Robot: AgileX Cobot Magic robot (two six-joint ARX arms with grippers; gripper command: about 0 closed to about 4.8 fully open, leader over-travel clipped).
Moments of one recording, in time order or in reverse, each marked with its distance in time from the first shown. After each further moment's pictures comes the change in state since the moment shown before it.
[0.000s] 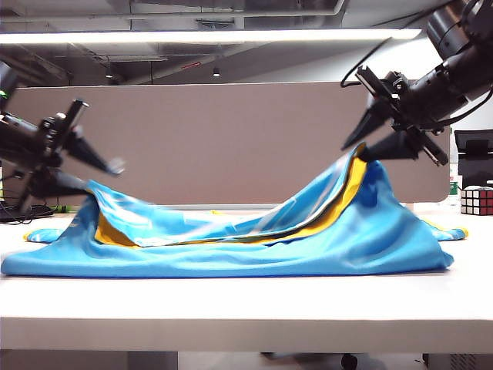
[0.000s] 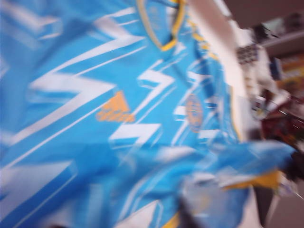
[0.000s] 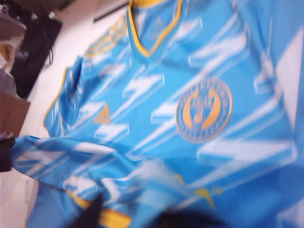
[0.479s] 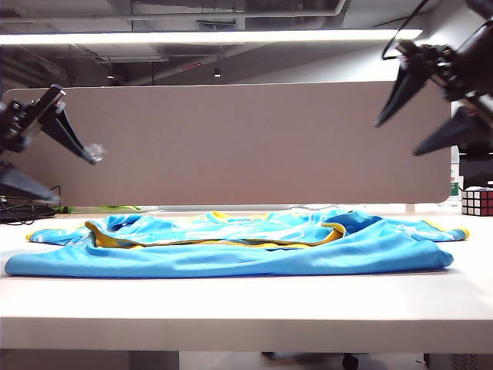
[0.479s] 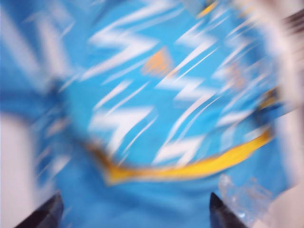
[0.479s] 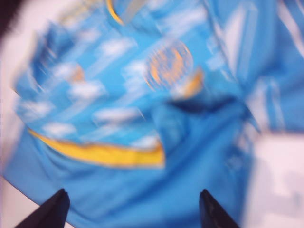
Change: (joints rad) left arm 0.048 -0.170 0.017 -0.481 -0.160 0.327; right arm -0.084 -0.192 0.008 -0.444 0.045 -0.260
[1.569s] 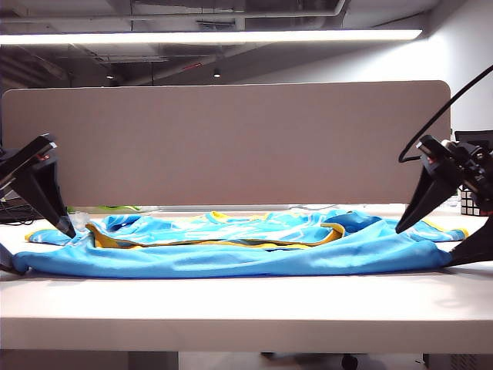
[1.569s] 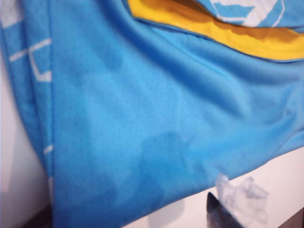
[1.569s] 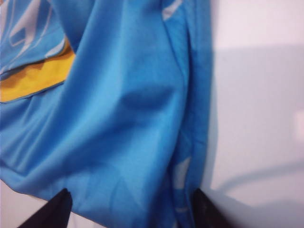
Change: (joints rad) left arm -0.080 -0.072 -0.266 -0.091 -0.120 0.129; right arm 0.001 0.050 -0.444 0.345 -0.031 0.100
